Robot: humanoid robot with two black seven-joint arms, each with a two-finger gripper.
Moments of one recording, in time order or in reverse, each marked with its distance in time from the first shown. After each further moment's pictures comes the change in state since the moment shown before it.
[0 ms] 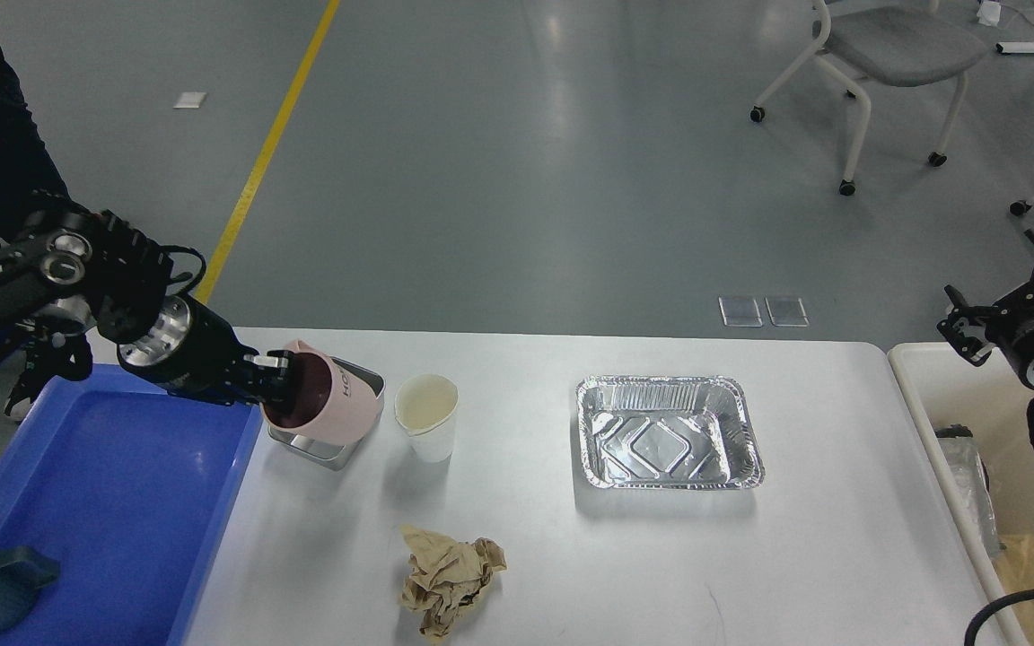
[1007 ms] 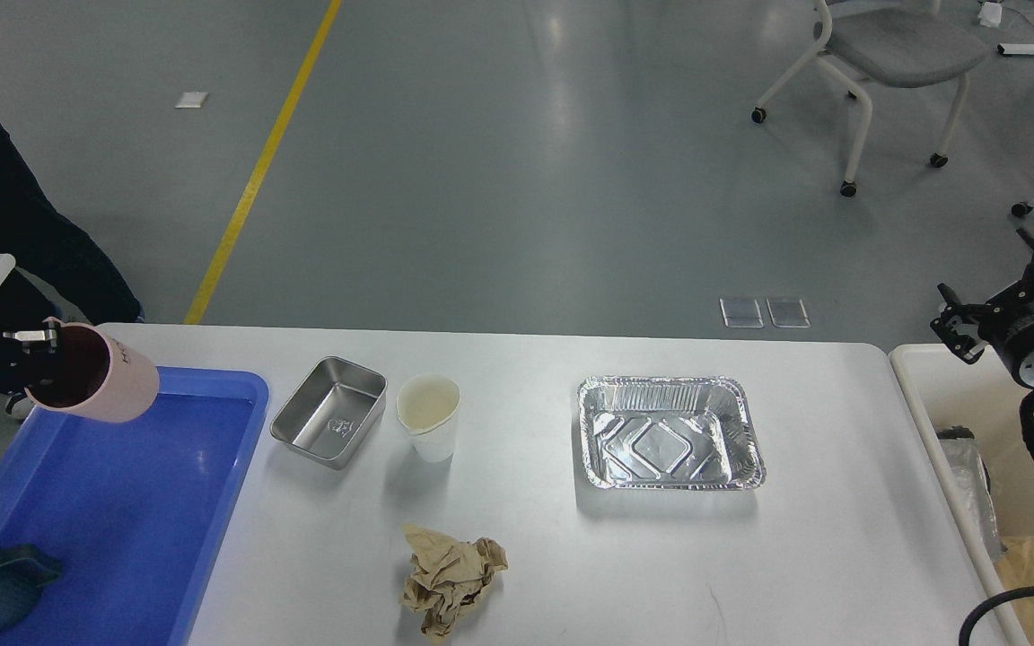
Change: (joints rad) left arm 0.061 0.319 -0.064 0.080 -0.030 0.000 0.085; right arm 0.006 0.010 -0.004 0.002 0.000 -0.002 0.000
